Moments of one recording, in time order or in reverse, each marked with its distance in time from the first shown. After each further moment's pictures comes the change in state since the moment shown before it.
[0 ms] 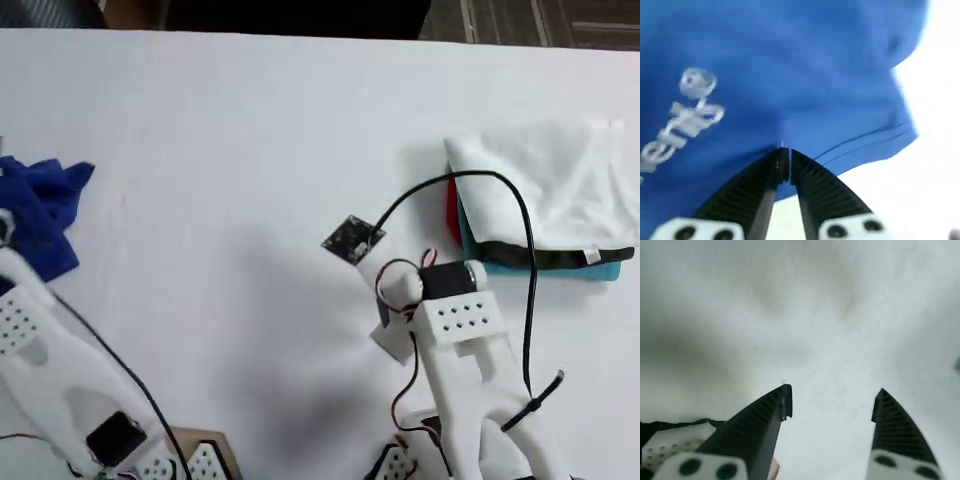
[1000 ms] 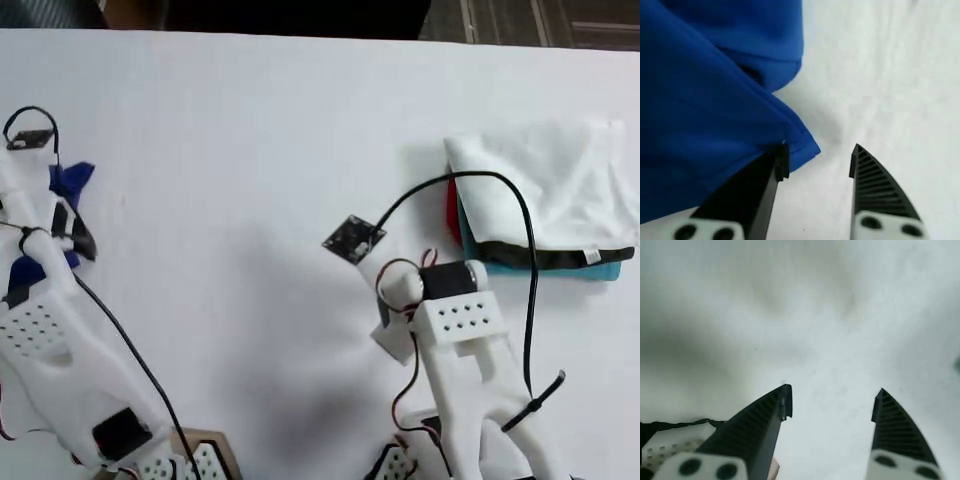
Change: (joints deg) left arm 8.1 -18.7 35.7 -14.3 15.5; right arm 0.2 0.0 0.0 0.0 0.0
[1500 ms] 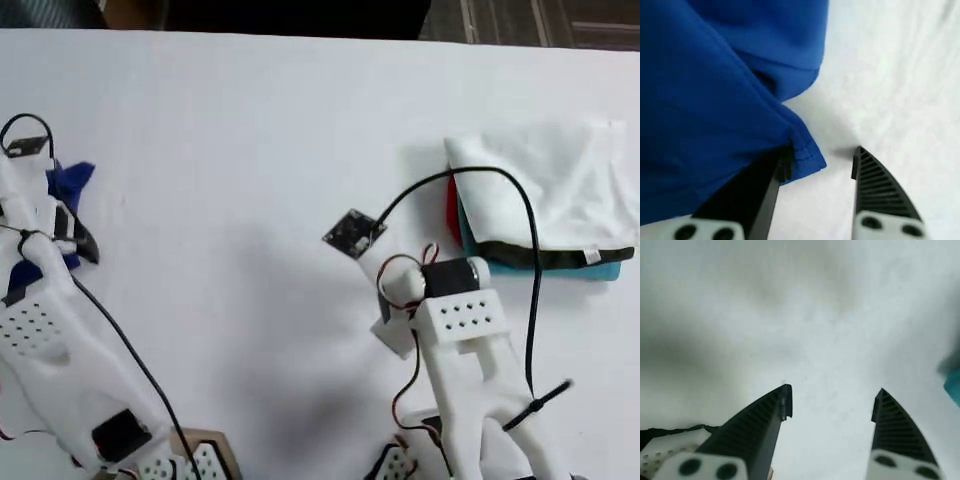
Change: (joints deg) left arm -1.7 4.3 0.4 -2.5 4.0; right arm 0.0 0.0 -3.1 0.0 0.0
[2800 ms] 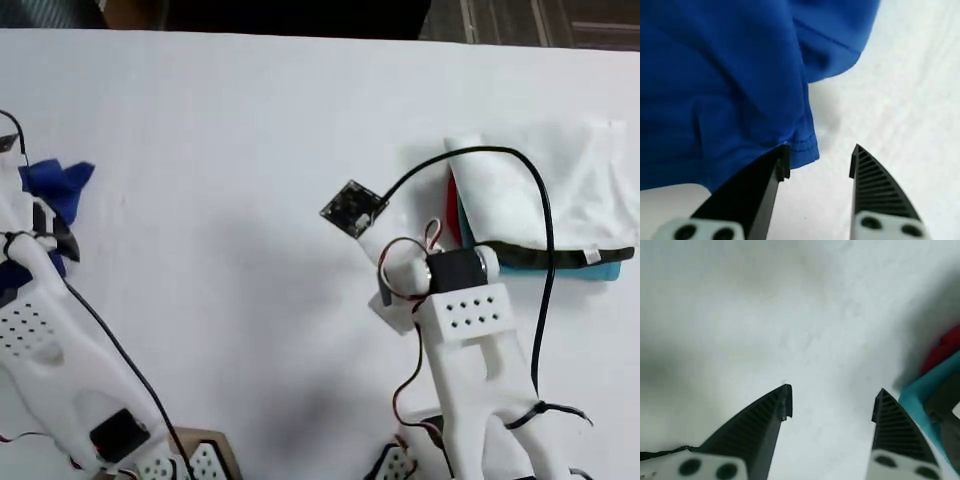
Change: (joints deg) left arm -2.3 0.3 -9.5 9.2 3.3; right arm -0.2 0.0 -6.8 -1.1 0.2
